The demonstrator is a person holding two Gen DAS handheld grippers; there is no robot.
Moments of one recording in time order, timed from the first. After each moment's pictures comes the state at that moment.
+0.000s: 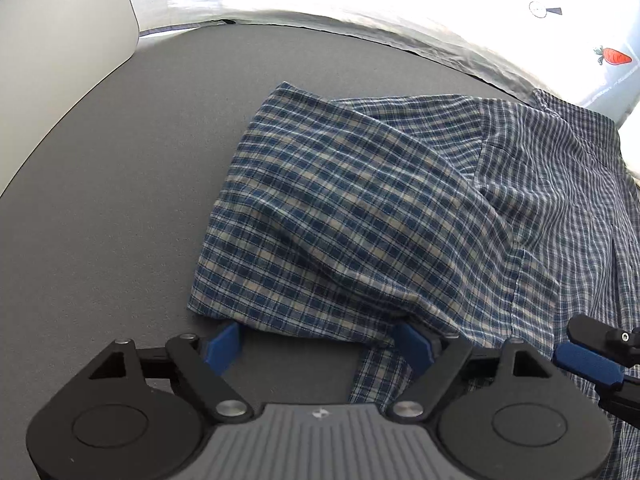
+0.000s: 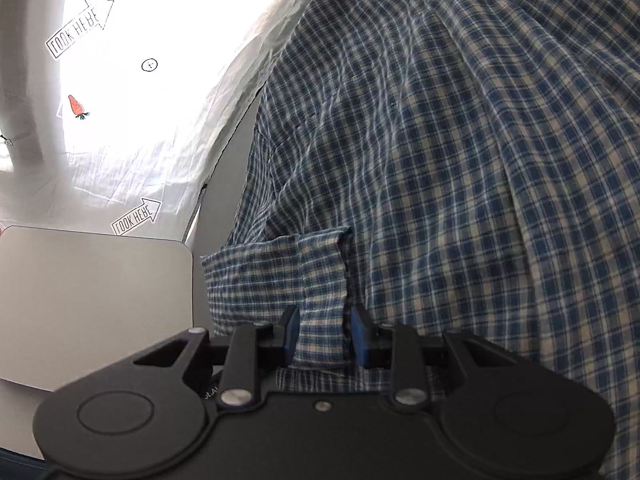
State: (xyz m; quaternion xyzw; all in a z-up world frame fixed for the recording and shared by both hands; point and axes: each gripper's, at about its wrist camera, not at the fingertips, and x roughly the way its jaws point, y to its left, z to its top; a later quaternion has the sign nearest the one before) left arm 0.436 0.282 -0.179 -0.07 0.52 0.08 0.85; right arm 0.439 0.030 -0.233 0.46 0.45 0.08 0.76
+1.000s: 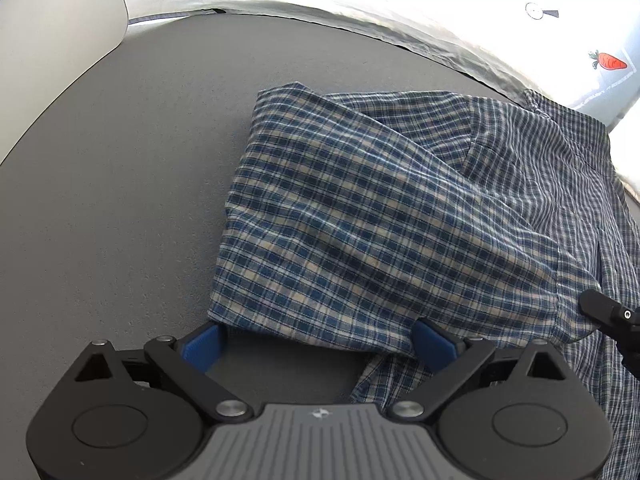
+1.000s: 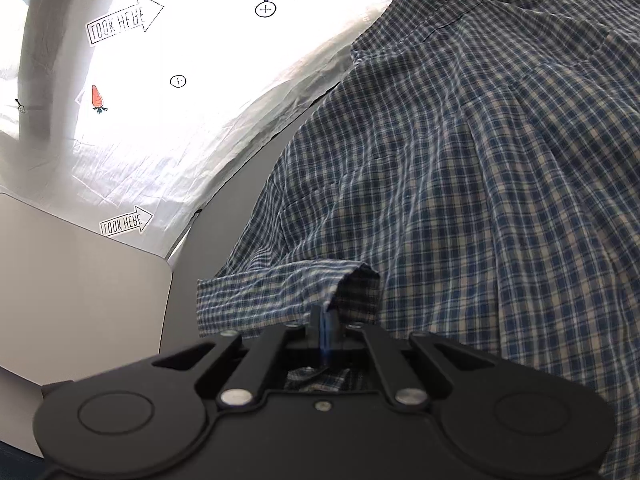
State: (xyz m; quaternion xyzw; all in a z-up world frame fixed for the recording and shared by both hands) left arm 0.436 0.284 -0.178 -0.11 0.52 0.06 0.84; right arm 0.436 0.007 -0.194 0.40 0.40 0.06 0.82
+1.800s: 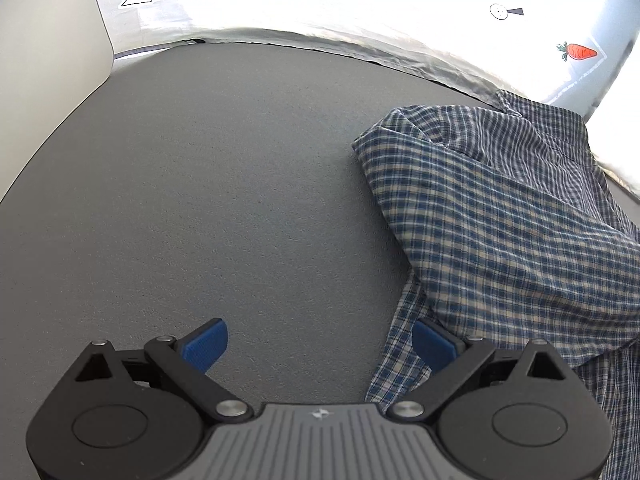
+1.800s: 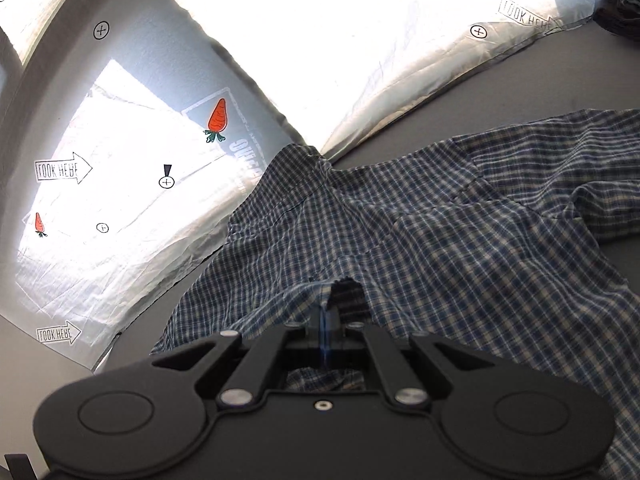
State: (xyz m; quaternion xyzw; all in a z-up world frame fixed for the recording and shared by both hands) left arm 0.431 0.271 -0.165 -0.06 0.50 0.04 0.86; right arm 0.366 -0.125 -0.163 0.37 0.28 -0.13 0.88
